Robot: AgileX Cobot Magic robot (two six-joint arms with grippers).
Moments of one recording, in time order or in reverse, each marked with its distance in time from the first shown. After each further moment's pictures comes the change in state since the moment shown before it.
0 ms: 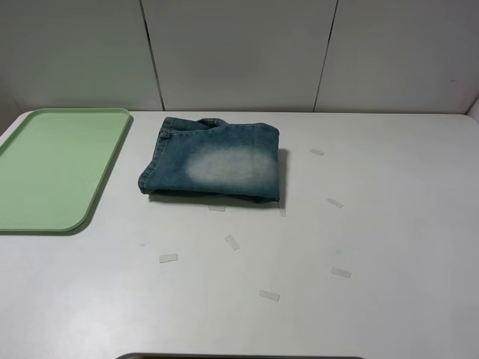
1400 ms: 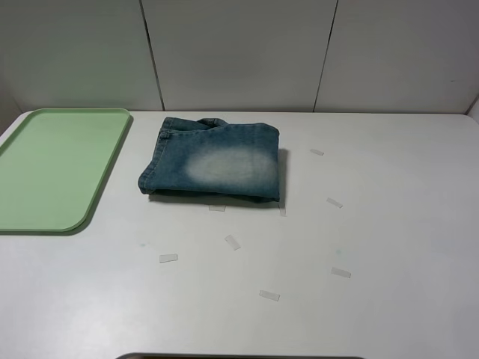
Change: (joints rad) left arm 0.000 0.000 0.000 -0.001 0.000 0.000; right arm 0.000 0.000 0.165 0.022 0.090 0.000
